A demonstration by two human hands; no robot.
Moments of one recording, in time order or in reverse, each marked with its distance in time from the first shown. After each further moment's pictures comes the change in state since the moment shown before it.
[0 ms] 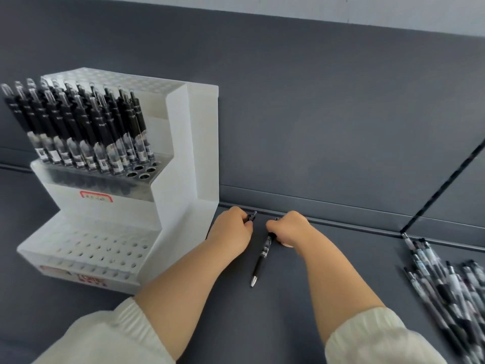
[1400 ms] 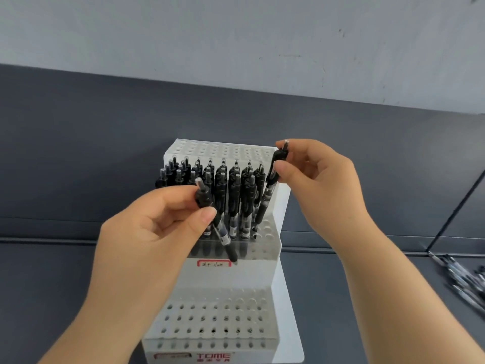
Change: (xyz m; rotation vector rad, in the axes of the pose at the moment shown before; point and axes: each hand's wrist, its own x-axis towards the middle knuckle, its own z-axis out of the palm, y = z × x) left_hand -0.082 -0.112 -0.283 -0.767 0.417 0.468; right_hand -0.154 -0.234 0.052 0.357 0.552 -0.789
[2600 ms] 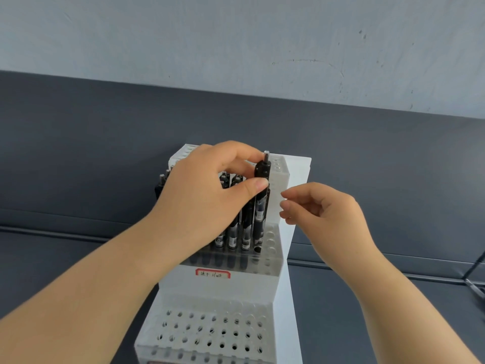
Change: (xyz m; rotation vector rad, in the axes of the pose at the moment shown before) left_hand 0.056 0.016 0.043 0.424 -0.264 0.209; right_hand -0.001 0.044 -0.011 -0.044 -0.146 0.090
